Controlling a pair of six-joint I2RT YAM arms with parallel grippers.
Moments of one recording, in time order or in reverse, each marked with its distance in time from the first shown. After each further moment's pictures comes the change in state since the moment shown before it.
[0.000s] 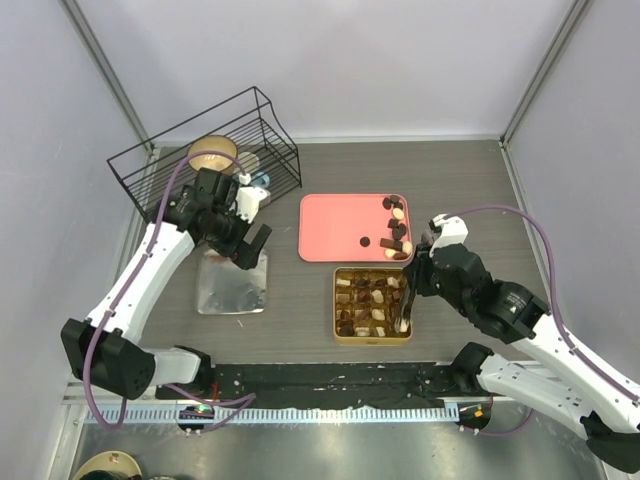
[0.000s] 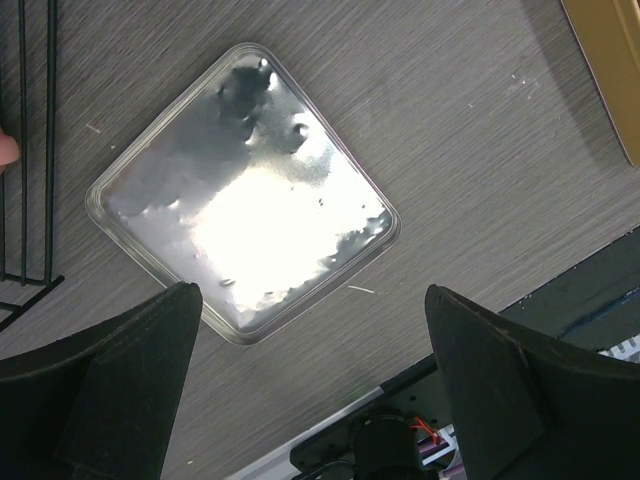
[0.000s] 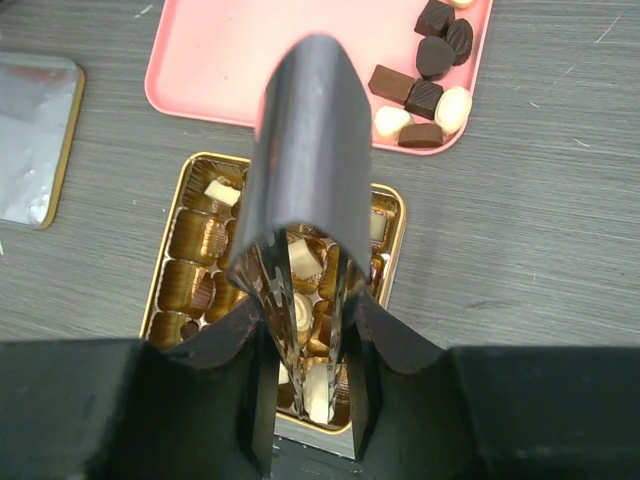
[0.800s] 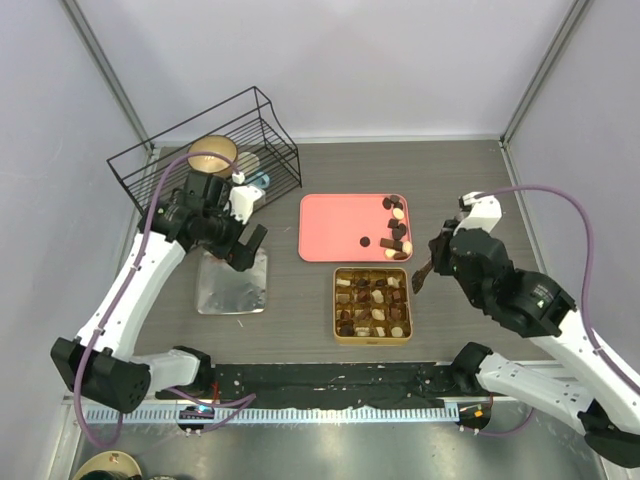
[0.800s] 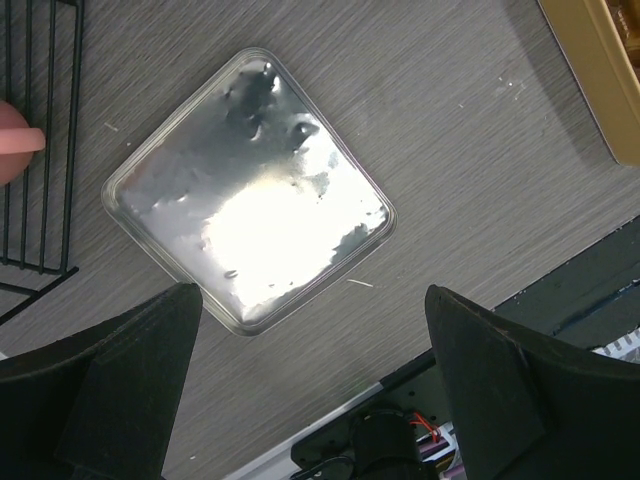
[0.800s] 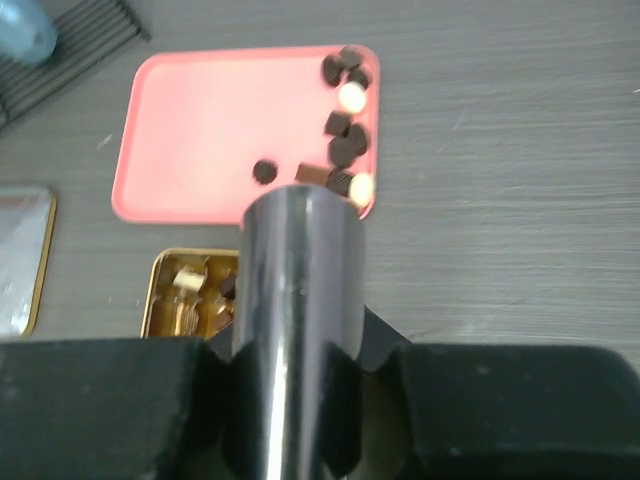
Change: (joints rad) left arm 0.000 -0.069 0.016 -0.033 -0.001 0.001; right arm 0.001 0.039 0.183 -0.088 0.217 -0.012
